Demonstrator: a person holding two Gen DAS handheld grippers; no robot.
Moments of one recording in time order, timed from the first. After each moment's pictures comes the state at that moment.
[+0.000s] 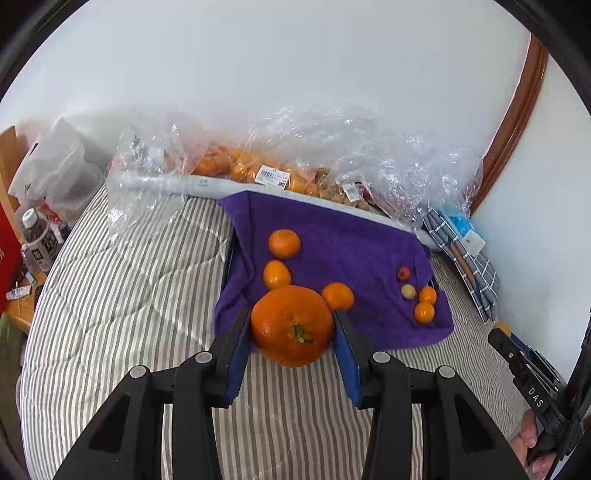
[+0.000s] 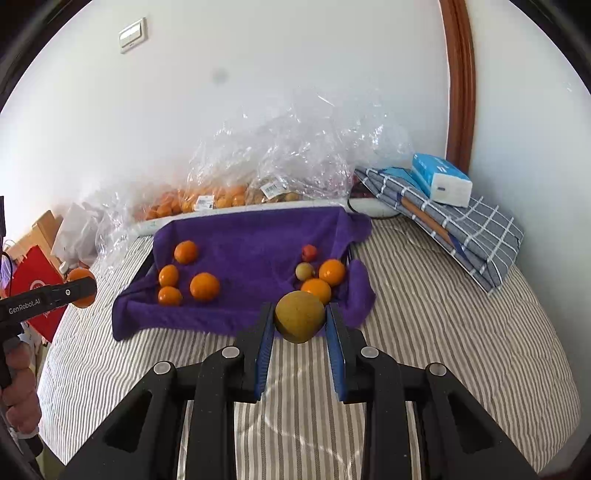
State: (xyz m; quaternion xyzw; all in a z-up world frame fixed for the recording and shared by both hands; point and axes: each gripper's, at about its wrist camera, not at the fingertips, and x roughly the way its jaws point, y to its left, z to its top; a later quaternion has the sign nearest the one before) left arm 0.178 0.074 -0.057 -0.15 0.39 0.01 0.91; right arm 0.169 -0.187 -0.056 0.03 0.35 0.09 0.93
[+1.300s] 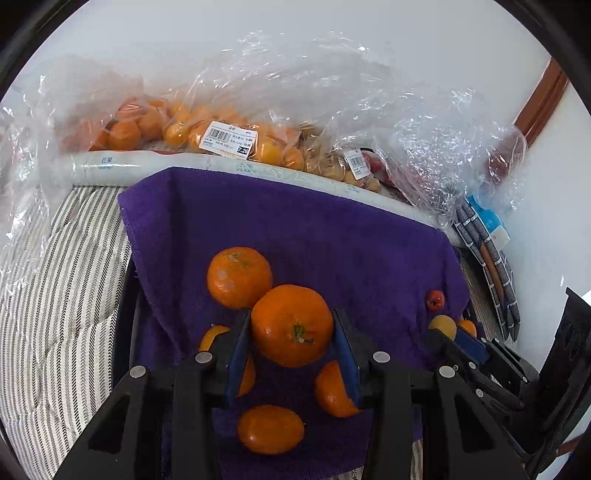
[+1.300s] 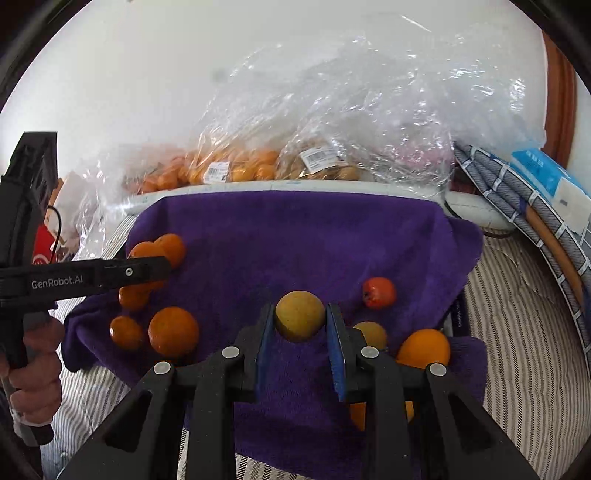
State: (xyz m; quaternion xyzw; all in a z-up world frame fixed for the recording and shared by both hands) left arm 0.324 0.056 -0.124 -0.16 0.46 -0.05 0.87; right arm 0.313 -0.132 -0.137 0.00 0.39 0.19 0.90
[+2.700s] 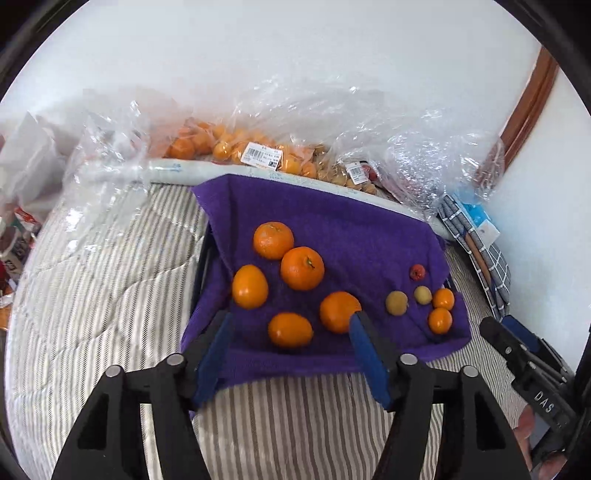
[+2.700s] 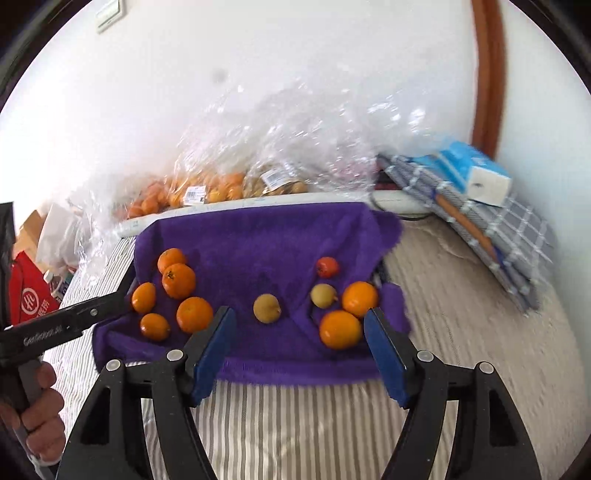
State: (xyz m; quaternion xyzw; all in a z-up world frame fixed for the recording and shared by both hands) left arm 0.229 0.065 -0.076 -0.14 0.43 0.00 0.89; right arm 0.237 -0.157 -0.070 0.03 0.39 0.08 0.92
